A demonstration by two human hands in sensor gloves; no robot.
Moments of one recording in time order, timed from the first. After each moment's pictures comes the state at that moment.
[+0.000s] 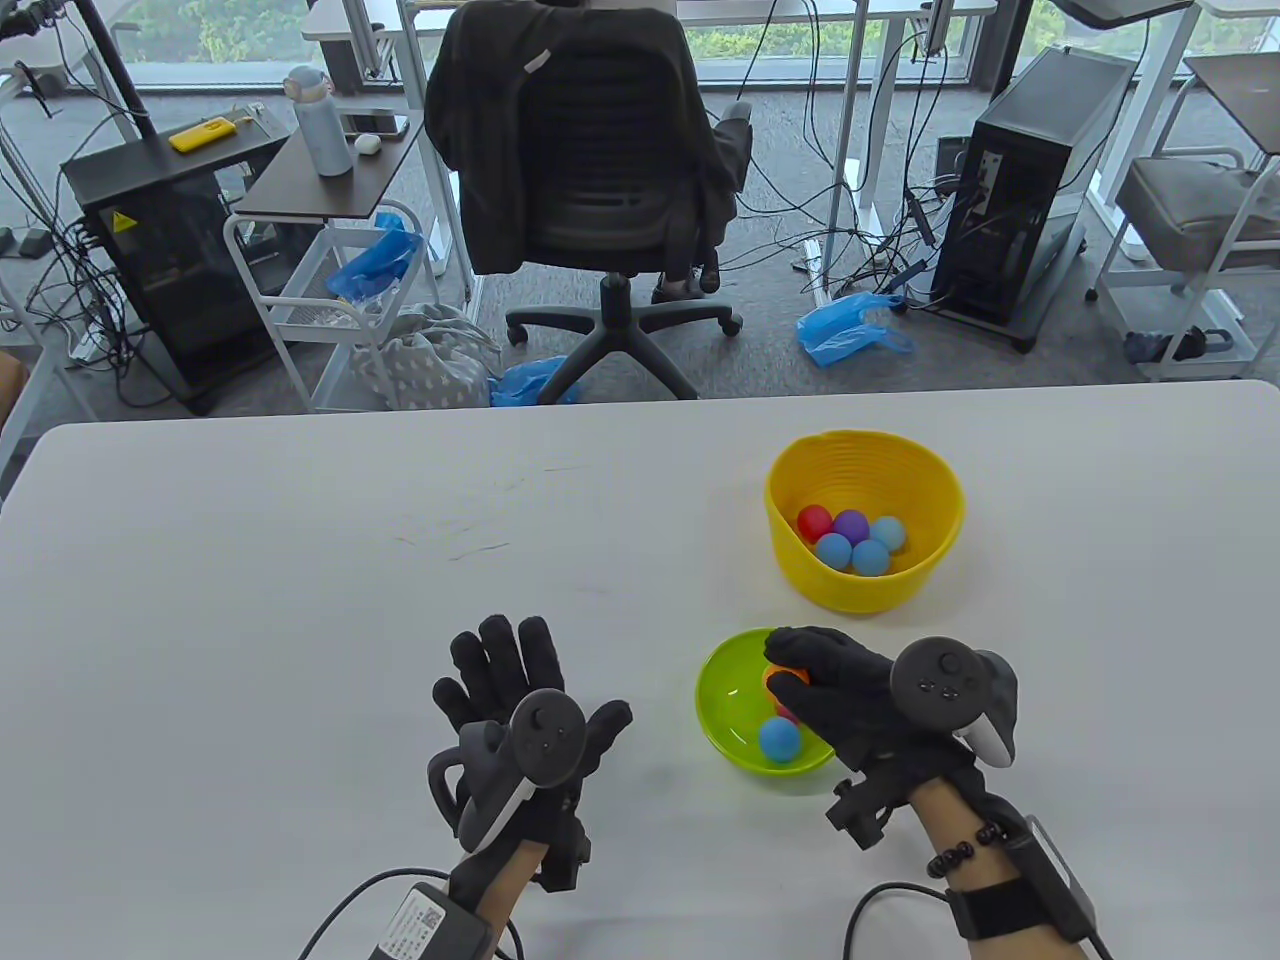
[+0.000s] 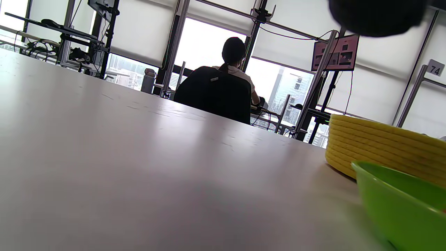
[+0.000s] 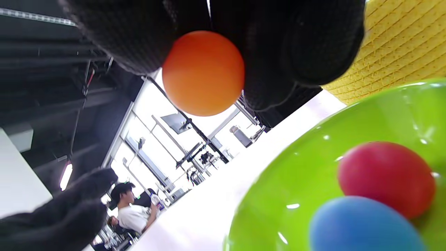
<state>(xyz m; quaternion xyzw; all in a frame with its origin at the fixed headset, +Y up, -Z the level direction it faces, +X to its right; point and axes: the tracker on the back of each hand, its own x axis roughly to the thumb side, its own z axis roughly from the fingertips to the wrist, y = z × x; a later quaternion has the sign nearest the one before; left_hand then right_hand) -0.144 -0.703 -0.323 0.06 -0.01 0.16 0.98 0.184 -0.696 -0.358 0.19 -0.06 0.88 0.43</state>
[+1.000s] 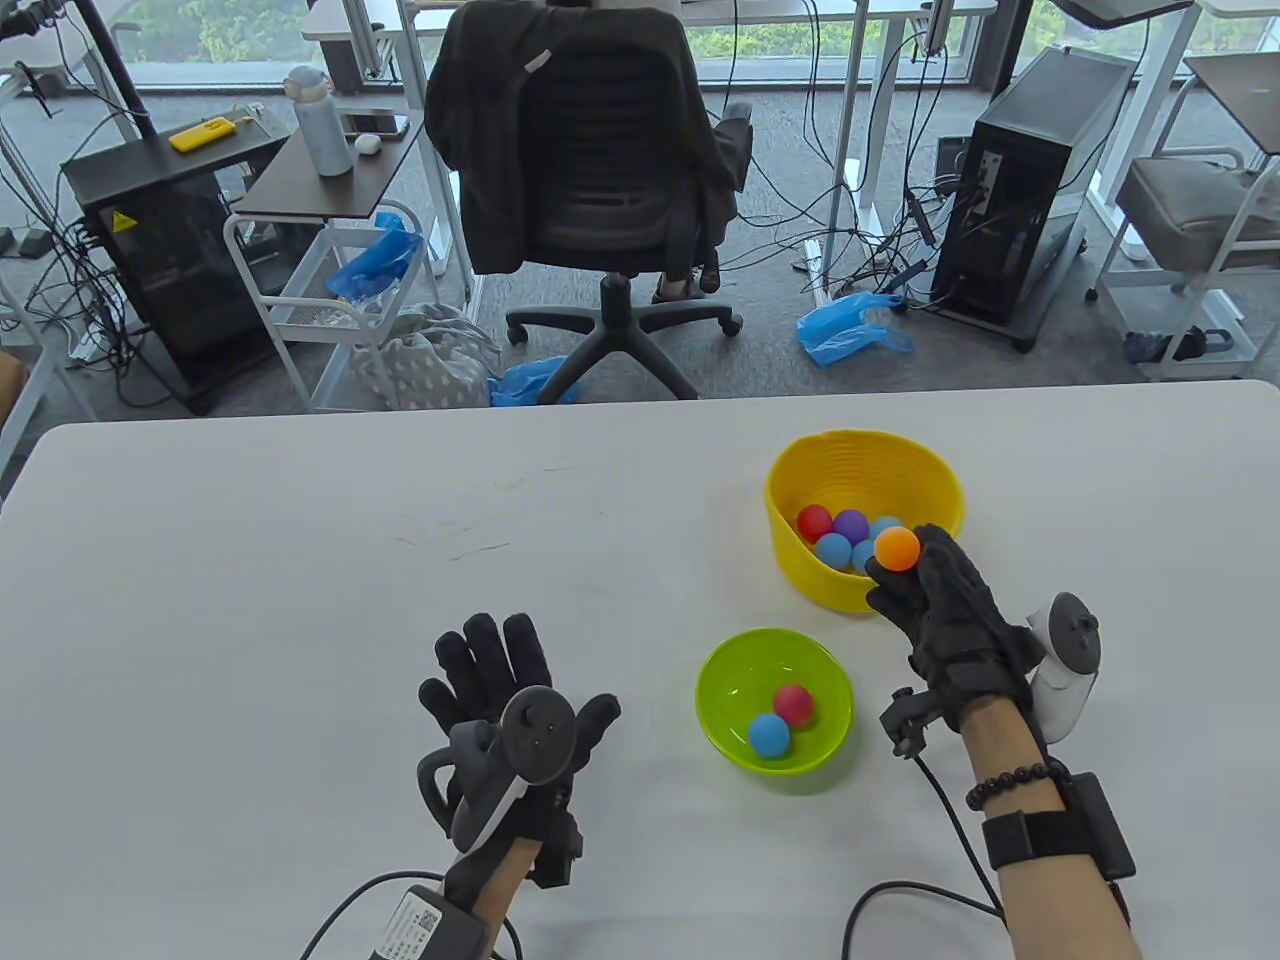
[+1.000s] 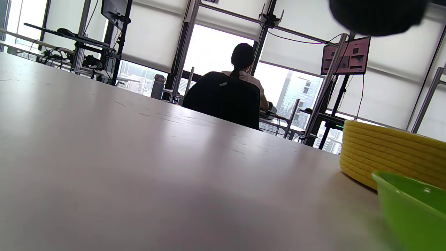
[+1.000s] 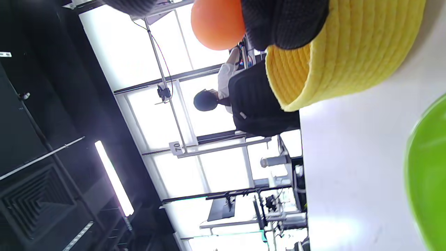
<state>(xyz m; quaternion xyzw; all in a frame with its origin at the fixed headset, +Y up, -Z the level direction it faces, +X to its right) -0.151 -0.701 -0.324 0.06 0.01 0.16 0.98 0.275 -0.733 -0.414 0.03 0.00 0.59 0.81</state>
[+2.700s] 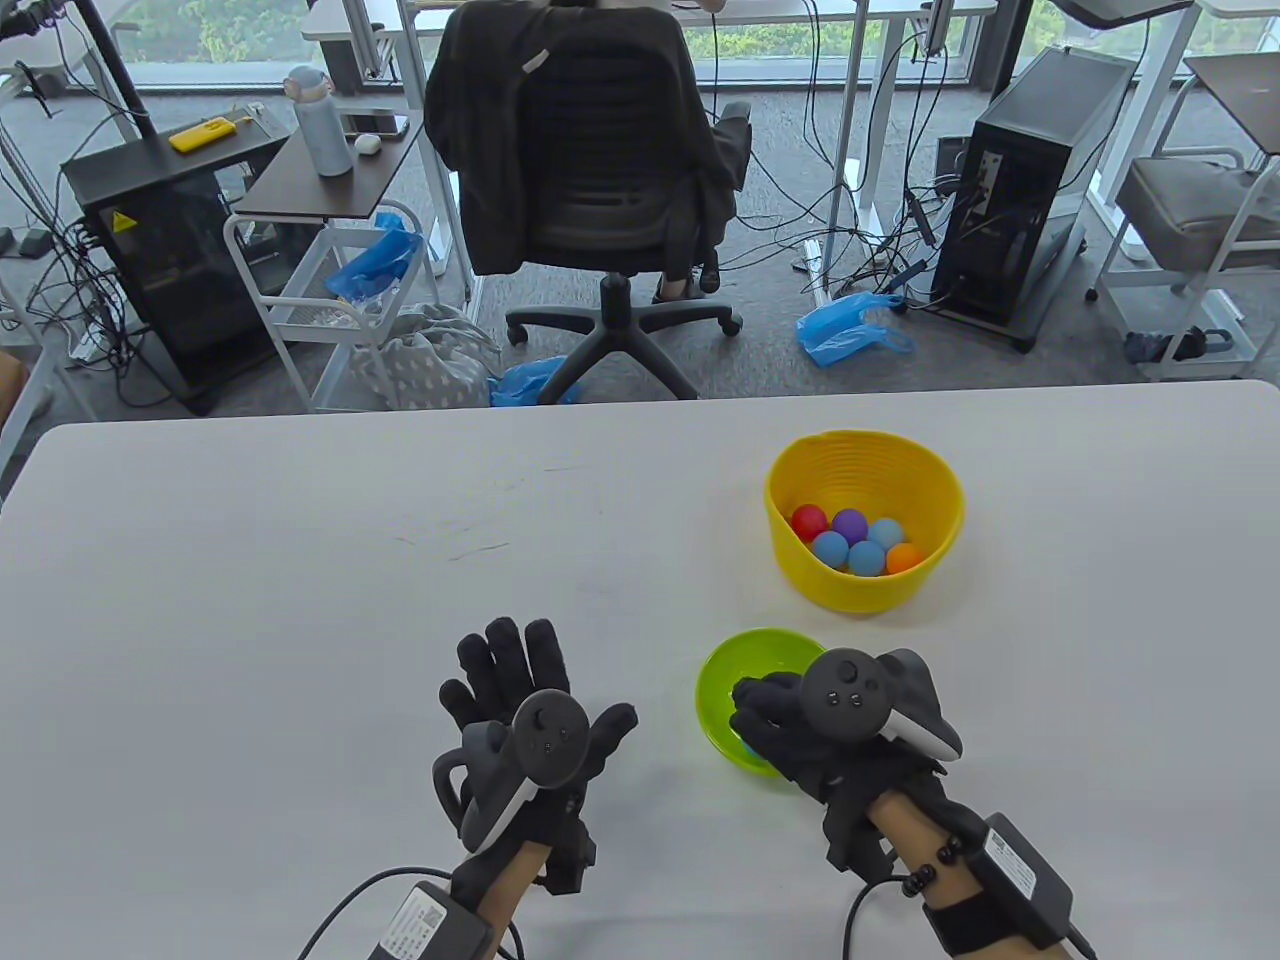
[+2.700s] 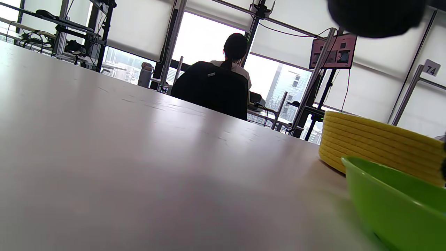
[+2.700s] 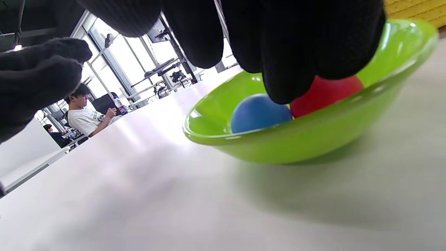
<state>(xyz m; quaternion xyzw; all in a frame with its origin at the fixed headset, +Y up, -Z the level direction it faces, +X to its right) -0.140 -0.704 -0.323 0.05 -0.01 0.17 0.98 0.134 -0.708 -0.350 0.21 0.09 0.95 0.23</state>
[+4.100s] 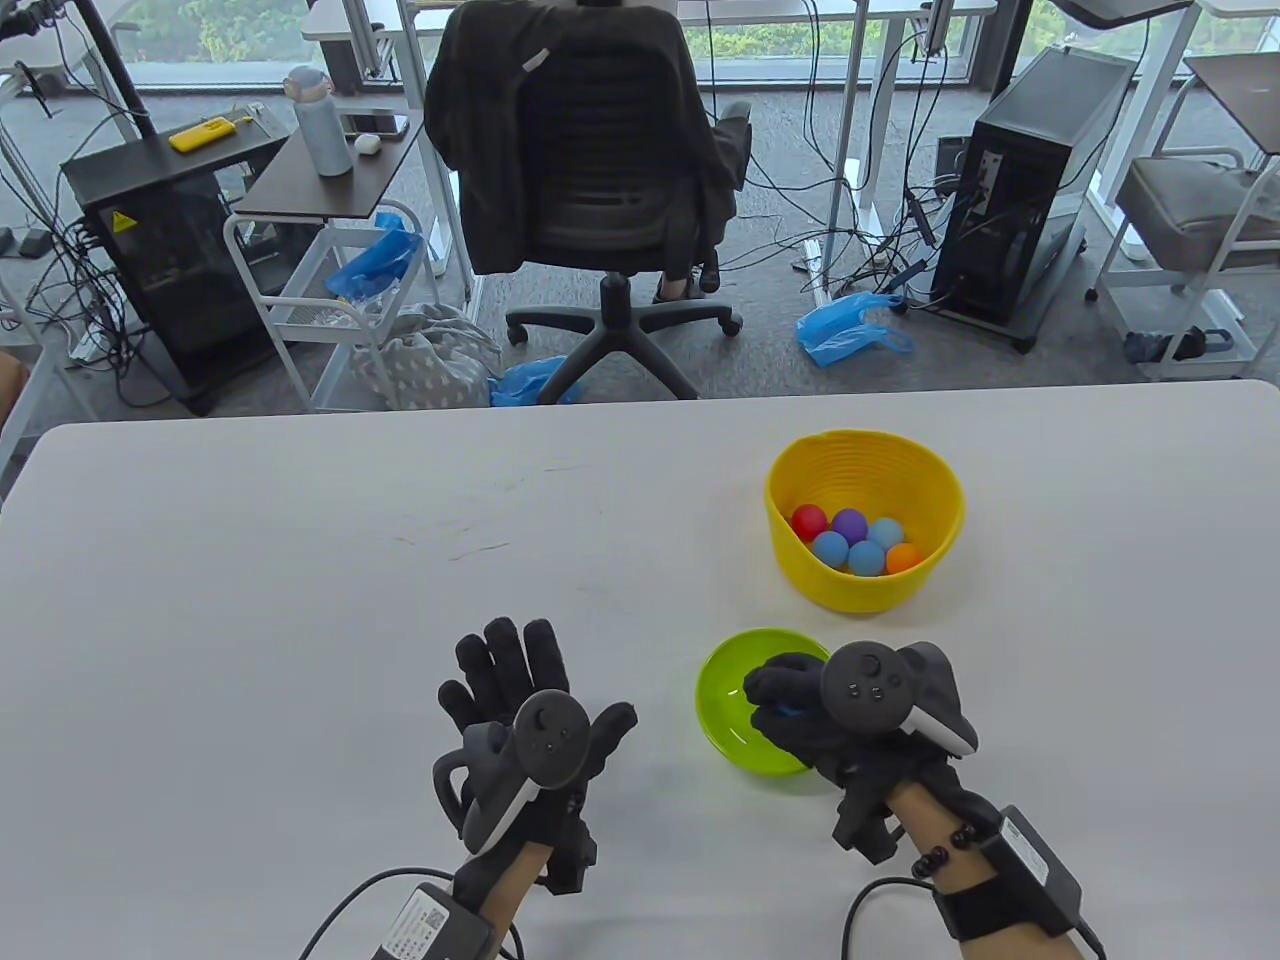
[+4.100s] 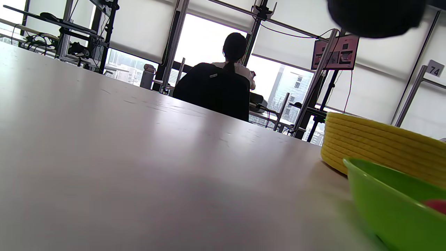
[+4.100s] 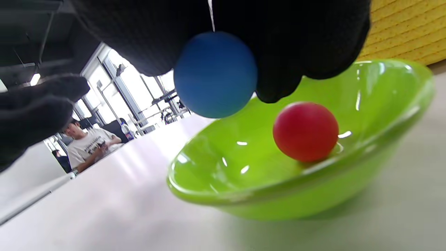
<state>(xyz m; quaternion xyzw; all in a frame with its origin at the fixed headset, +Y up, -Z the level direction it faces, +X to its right) -0.140 -0.705 -0.322 0.05 -0.01 0.17 0.98 0.157 -0.696 -0.356 0.22 0.02 0.94 0.28</state>
